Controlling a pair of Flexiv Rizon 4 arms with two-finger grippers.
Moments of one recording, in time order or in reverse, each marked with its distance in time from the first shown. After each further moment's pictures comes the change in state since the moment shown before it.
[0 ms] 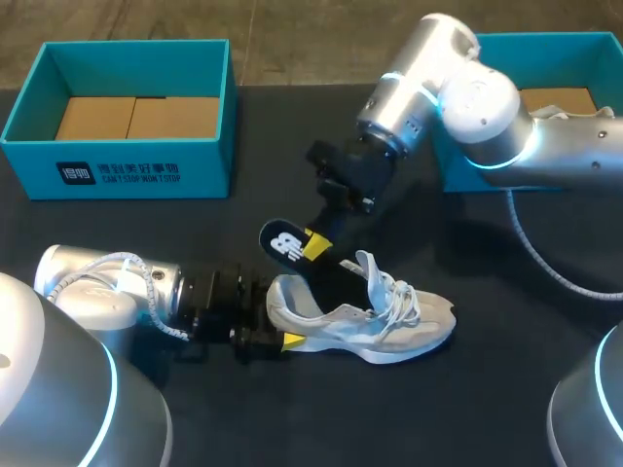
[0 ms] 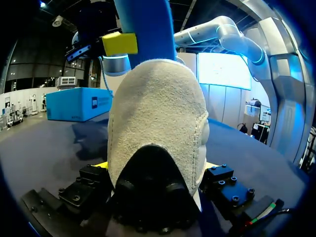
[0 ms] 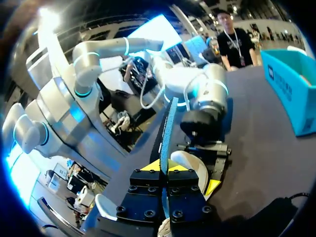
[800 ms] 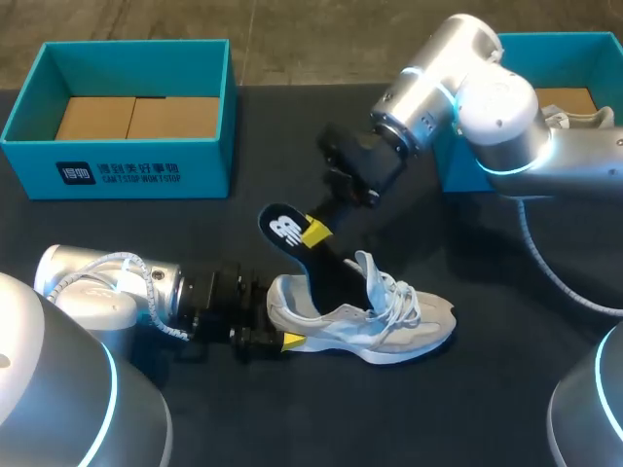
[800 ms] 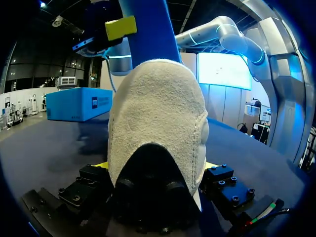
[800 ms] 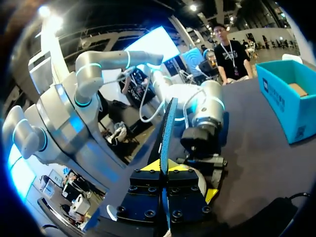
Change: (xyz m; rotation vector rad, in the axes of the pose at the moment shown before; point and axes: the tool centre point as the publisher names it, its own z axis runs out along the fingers) left arm 0.000 0.000 0.000 0.000 0.000 0.000; right arm 0.005 0.023 -0.011 -0.102 -0.043 -0.005
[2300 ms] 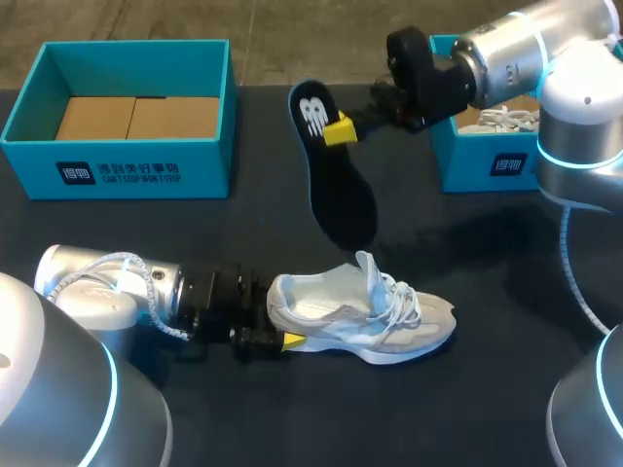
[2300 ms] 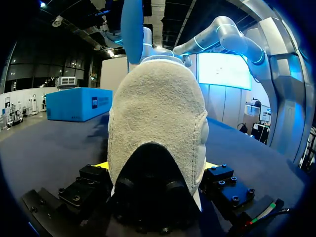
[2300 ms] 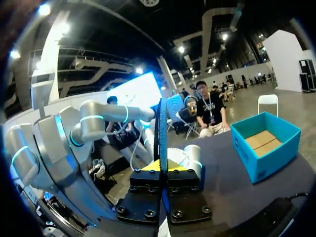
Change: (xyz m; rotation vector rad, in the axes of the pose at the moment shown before) left arm 0.000 0.000 0.000 0.000 0.000 0.000; right arm 0.053 0.116 -0.108 -0.397 -0.236 -0.066
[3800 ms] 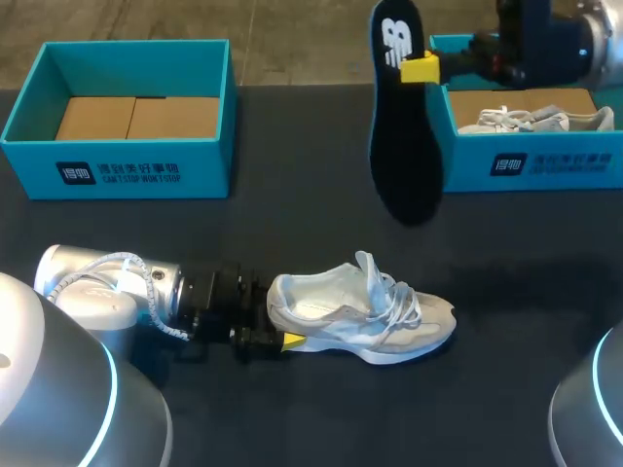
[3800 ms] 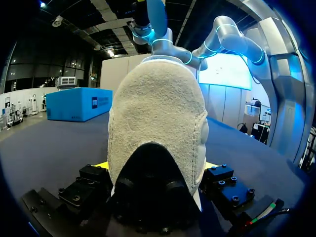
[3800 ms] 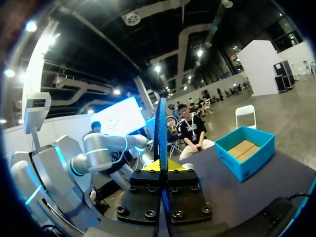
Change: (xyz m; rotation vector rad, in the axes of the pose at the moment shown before) left arm 0.000 0.000 0.000 0.000 0.000 0.000; right arm 0.087 0.056 -0.085 -0.168 -0.214 0.089
